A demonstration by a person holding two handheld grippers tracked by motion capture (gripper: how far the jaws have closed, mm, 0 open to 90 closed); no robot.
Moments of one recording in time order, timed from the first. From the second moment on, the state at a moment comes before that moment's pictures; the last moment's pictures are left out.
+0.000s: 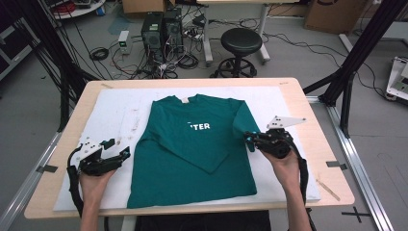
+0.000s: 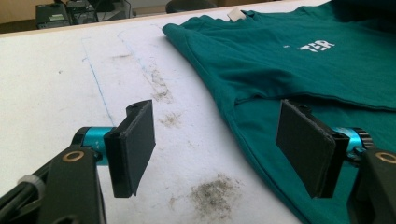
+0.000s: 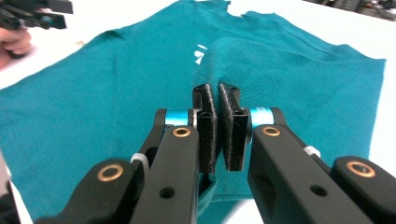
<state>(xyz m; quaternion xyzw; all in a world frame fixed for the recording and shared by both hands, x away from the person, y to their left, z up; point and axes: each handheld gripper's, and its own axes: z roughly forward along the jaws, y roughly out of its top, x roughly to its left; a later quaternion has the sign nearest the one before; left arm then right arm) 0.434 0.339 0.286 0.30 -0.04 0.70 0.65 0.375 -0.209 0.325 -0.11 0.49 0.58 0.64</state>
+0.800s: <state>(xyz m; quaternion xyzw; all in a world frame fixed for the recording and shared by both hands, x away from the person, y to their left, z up) 0.434 0.339 0.286 0.30 -0.03 0.70 0.65 0.386 -0.076 0.343 -0.14 0.54 0.54 0.63</state>
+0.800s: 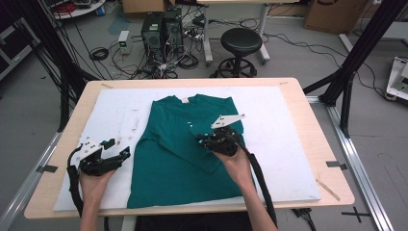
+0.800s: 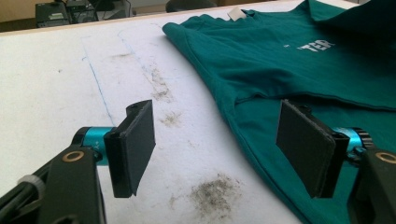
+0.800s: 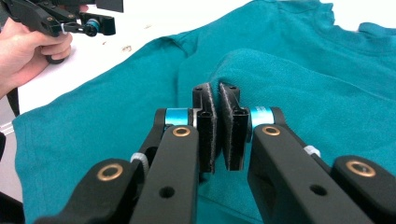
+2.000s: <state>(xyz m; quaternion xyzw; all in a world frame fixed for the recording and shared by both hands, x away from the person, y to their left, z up) 0.434 0.339 0.286 0.30 -0.03 0.70 0.65 0.422 -0.013 0.334 -0.15 0.61 0.48 0.61</state>
